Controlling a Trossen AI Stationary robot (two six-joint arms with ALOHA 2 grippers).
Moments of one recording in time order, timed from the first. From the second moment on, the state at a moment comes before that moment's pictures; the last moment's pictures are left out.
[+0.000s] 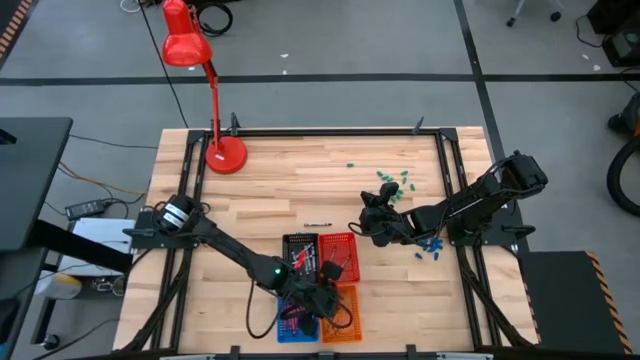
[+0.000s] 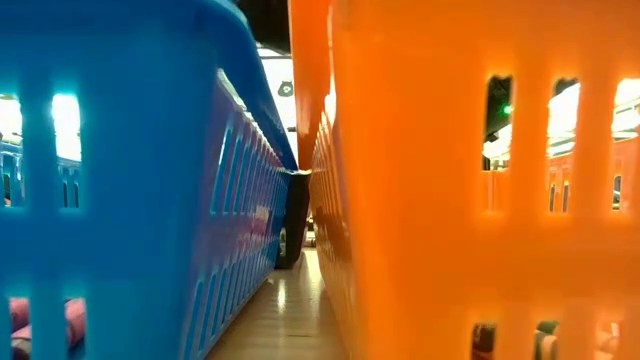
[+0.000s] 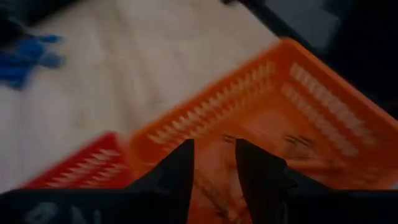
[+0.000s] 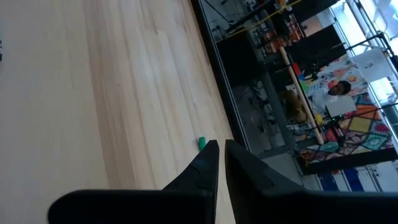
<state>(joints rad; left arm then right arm) -0.49 2.02 1.39 -0.07 -0.20 0.15 0.26 1.52 0.62 0.11 1.10 -0.24</state>
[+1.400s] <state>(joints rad) 0.06 2.01 1.39 -0.57 -0.05 0.11 0.26 1.52 0.62 0.14 0.97 -0.24</state>
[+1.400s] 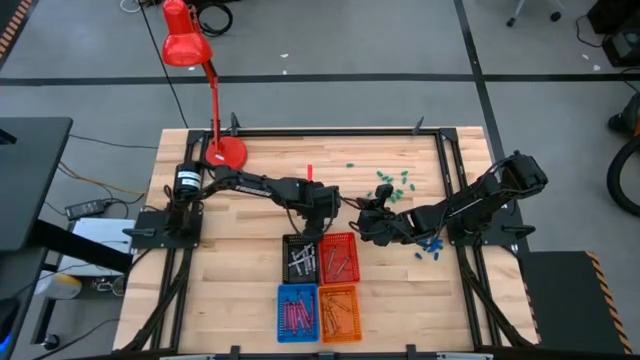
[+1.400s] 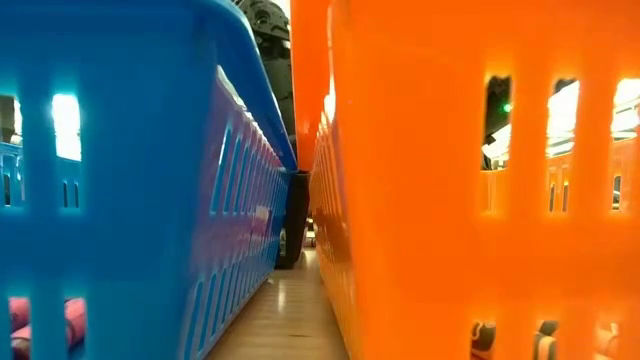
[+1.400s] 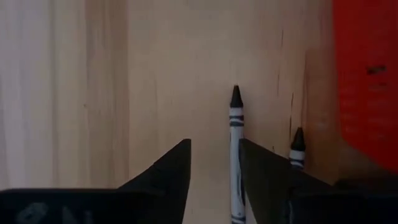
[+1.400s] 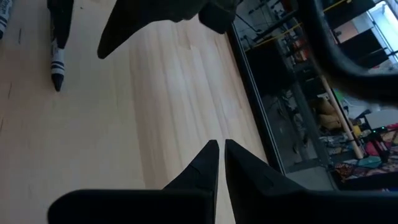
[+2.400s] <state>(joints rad) 0.06 2.06 1.40 -0.58 0.00 0.08 0.26 1.52 0.62 0.14 0.98 -0.24</state>
